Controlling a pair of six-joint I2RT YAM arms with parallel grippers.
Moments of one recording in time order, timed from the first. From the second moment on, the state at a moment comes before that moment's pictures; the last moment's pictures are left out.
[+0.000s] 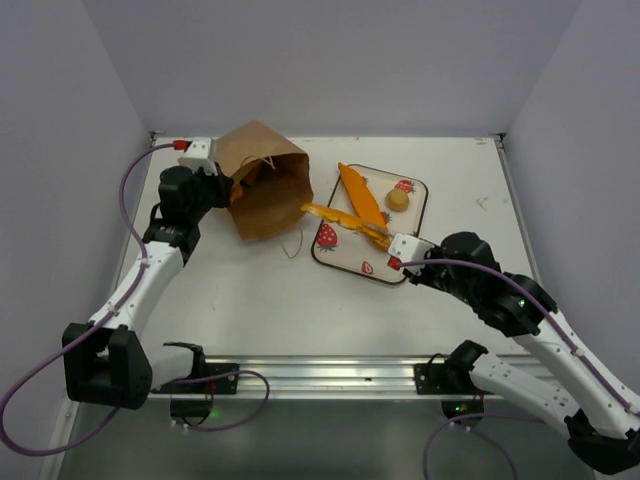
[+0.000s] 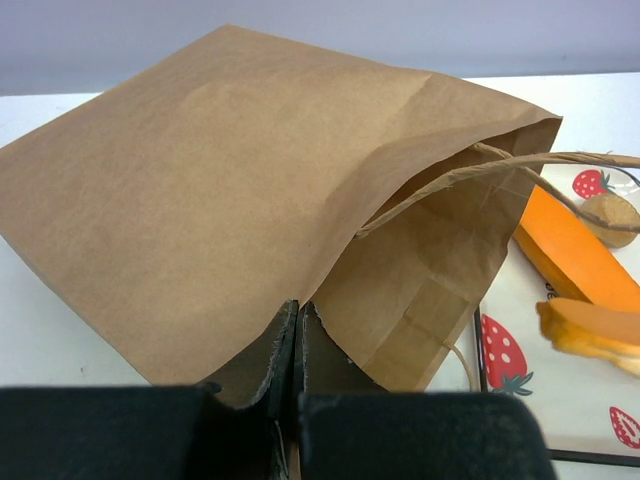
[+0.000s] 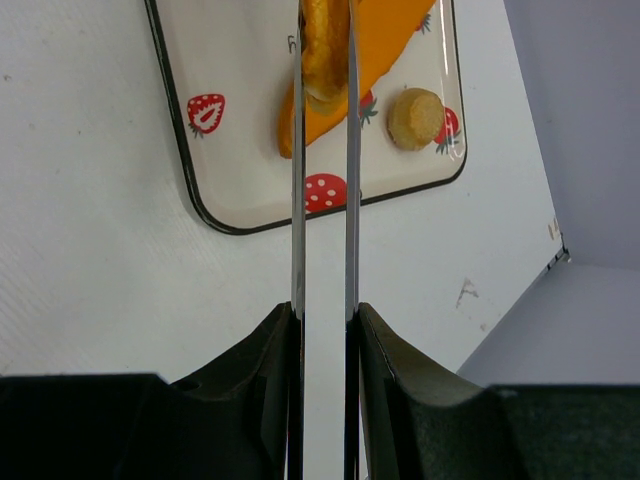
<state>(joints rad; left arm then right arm) -0.12 1.20 0.88 0.06 0.14 -0.14 0.73 0.75 0.98 -0.90 0.18 -0.65</state>
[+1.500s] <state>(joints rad) -0.09 1.01 0.66 0.17 0.27 -0.08 0.39 1.15 0.89 -0.66 0.20 -0.54</state>
